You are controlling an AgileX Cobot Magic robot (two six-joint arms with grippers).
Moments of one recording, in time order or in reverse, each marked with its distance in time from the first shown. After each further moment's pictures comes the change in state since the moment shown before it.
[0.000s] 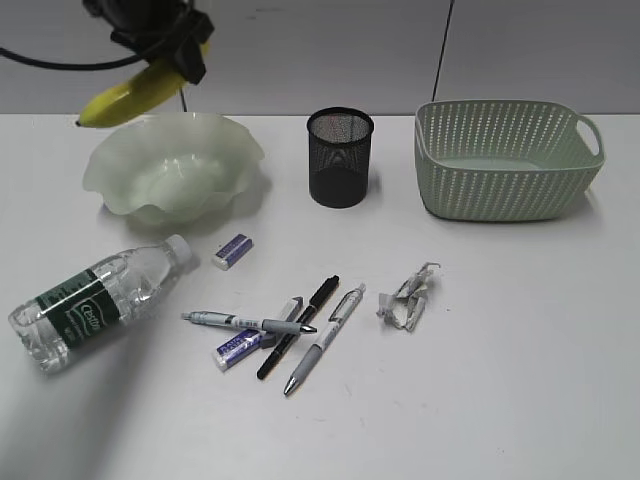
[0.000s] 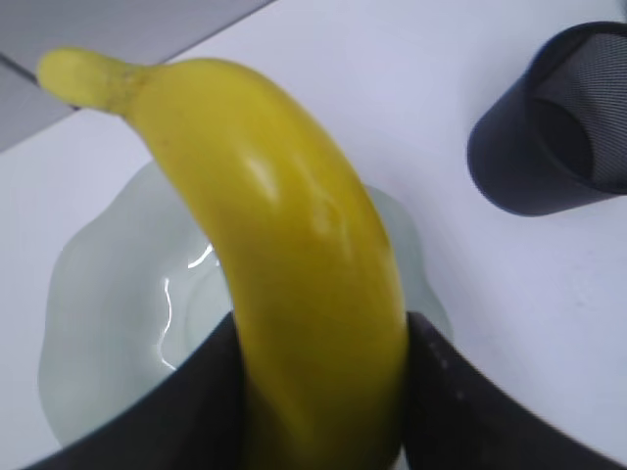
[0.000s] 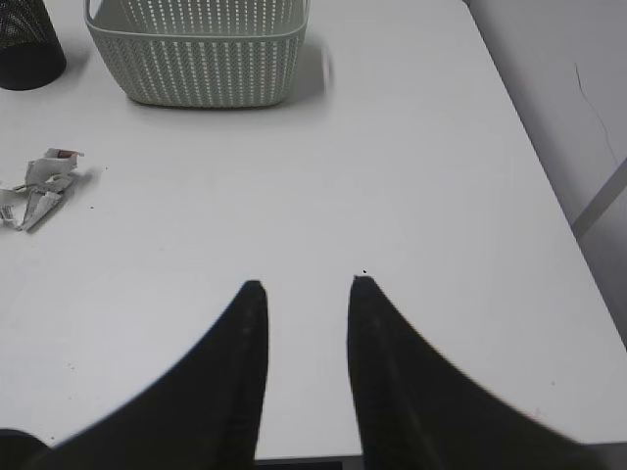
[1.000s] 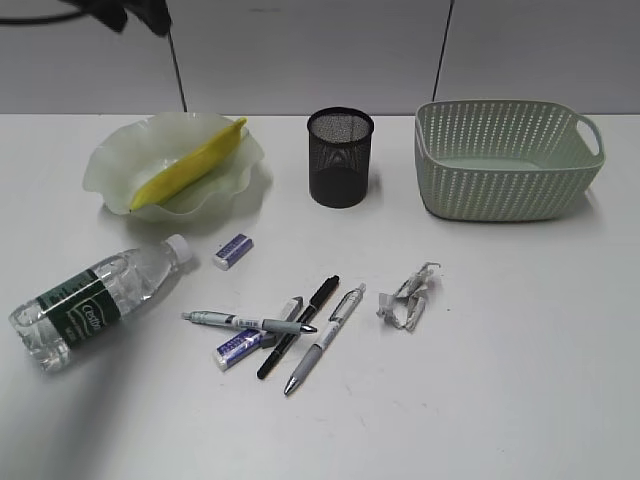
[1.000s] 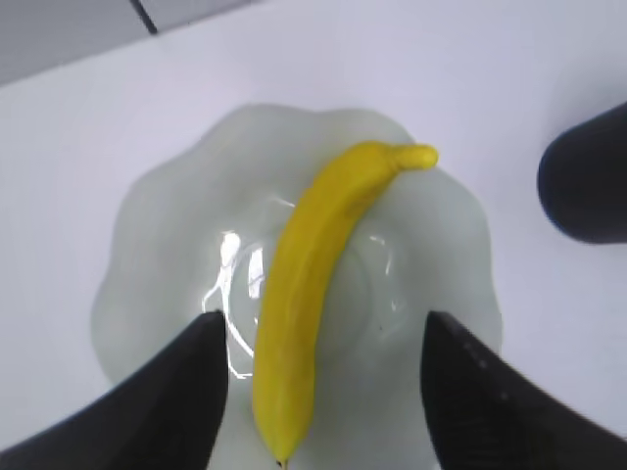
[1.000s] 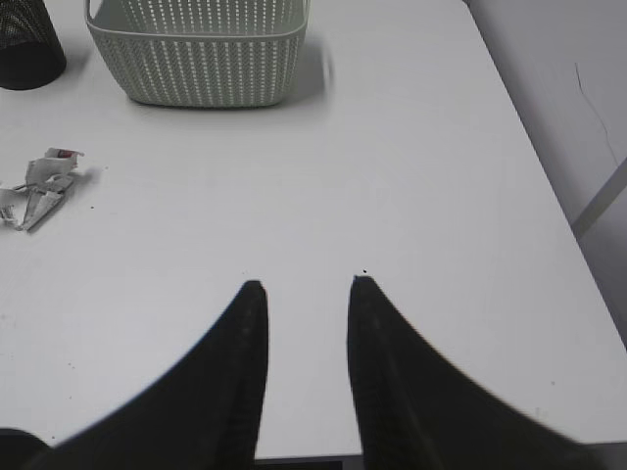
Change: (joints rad) left arm 0.079 -0.021 0.002 -0.008 0.015 -0.121; right arm 0.000 0.000 0.000 0.000 0.000 0.000
